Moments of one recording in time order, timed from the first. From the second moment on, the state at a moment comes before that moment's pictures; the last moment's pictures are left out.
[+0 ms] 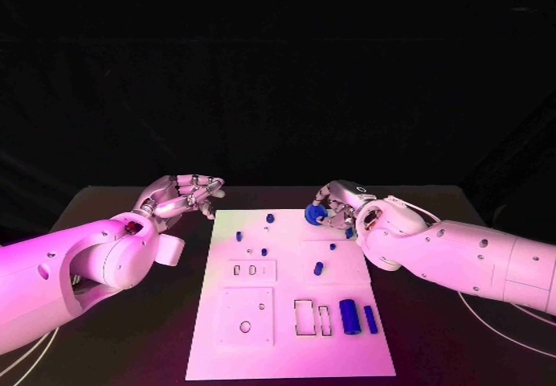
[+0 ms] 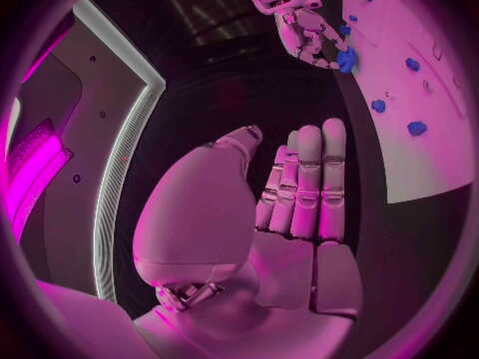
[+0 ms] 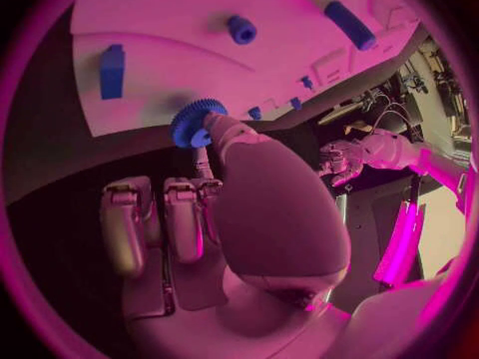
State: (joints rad) left arm 1.22 -0.96 -0.01 1.57 -0.13 -0.29 0.34; left_hand 1.43 -0.17 0.32 0.27 0.26 0.84 0.21 0.26 0.22 1.11 0.13 0.24 0.18 1.13 0.05 0.95 0.65 0.17 0.98 0.15 0.99 0.54; right arm 1.25 -0.68 -0.11 1.34 -1.45 -0.48 -0.27; right_hand 1.52 -0.17 0.36 0.24 0.24 0.95 0.14 0.25 0.36 1.47 0.04 1.55 1.31 1.47 -0.03 1.56 1.31 0.01 1.47 0.08 1.57 1.31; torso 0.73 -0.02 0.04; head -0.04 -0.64
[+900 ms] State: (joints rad) left arm 1.22 -0.95 -0.01 1.58 -0.13 -0.29 0.33; left_hand 1.43 -0.17 0.32 0.27 0.26 0.84 0.21 0.26 0.22 1.11 0.13 0.24 0.18 1.13 0.05 0.95 0.65 0.17 0.98 0.15 0.99 0.54; right arm 1.24 -0.50 -0.13 1.31 -1.55 -0.50 -0.27; right_hand 1.48 -0.20 0.39 0.23 0.24 0.95 0.14 0.25 0.36 1.46 0.04 1.55 1.31 1.47 -0.03 1.56 1.31 0.01 1.47 0.08 1.57 1.31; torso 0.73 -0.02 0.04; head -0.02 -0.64
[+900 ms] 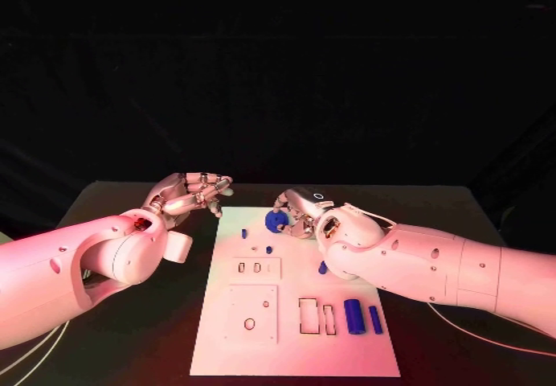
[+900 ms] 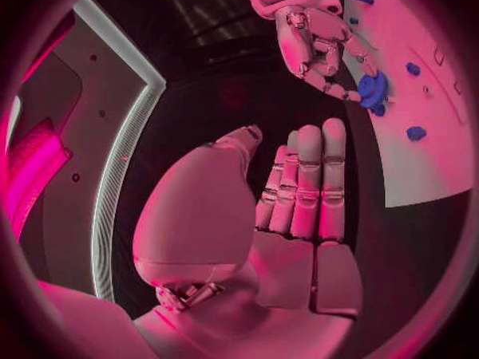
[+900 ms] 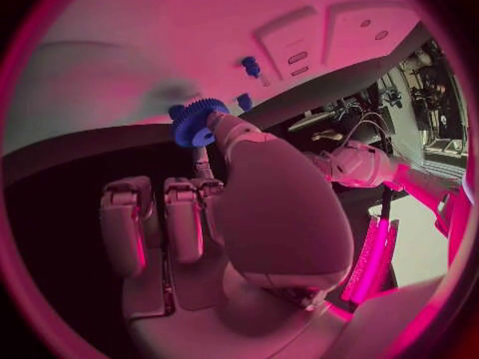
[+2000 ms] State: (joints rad) left arm 1.22 -0.95 -0.01 1.58 -0.13 -0.29 0.33; left_hand 1.44 -0.17 0.33 0.27 0.26 0.84 0.21 0.26 0.22 1.11 0.13 0.24 0.18 1.13 0.05 0.95 0.65 0.17 0.98 0.15 0.99 0.54; right arm 1.22 -0.41 -0.13 1.21 -1.55 -0.47 -0.28; right_hand 1.41 -0.22 0.41 0.24 0.22 0.93 0.16 0.22 0.36 1.47 0.07 1.48 1.31 1.47 -0.01 1.56 1.31 0.01 1.47 0.09 1.57 1.31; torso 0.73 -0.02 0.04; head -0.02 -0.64
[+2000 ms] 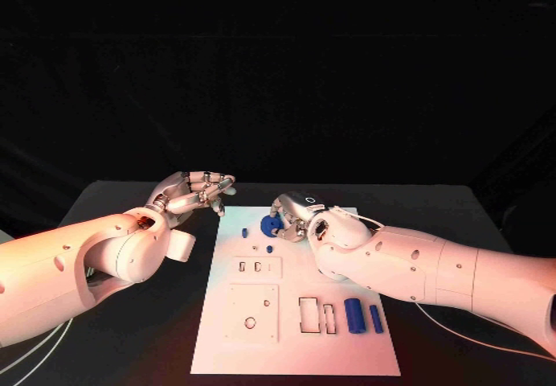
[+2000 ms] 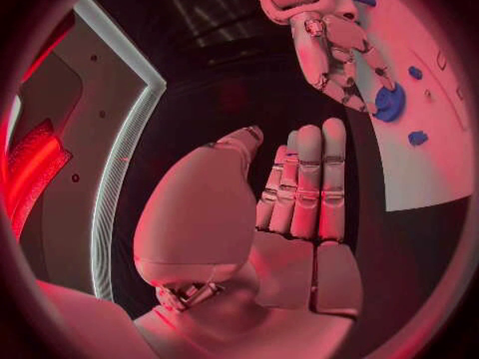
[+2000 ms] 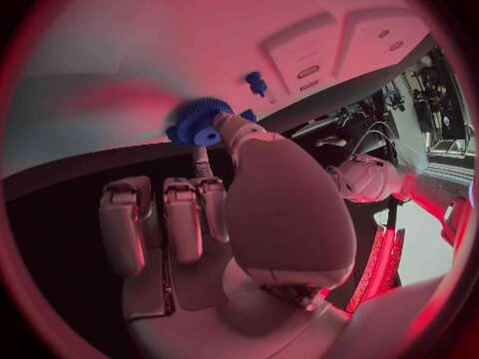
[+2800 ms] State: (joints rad) left arm 1.22 -0.95 -0.01 1.58 -0.13 -0.29 0.33; left_hand 1.46 -0.16 0.36 0.25 0.26 0.84 0.21 0.26 0.22 1.10 0.13 0.24 0.18 1.13 0.05 0.94 0.64 0.17 0.97 0.14 0.99 0.54; right arm 1.21 -0.42 -0.13 1.21 -1.51 -0.42 -0.27; right_hand 1.25 -0.19 0.33 0.29 0.25 0.90 0.17 0.18 0.34 1.47 0.08 1.48 1.31 1.46 0.01 1.56 1.31 0.01 1.47 0.11 1.57 1.31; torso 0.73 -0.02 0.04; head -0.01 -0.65
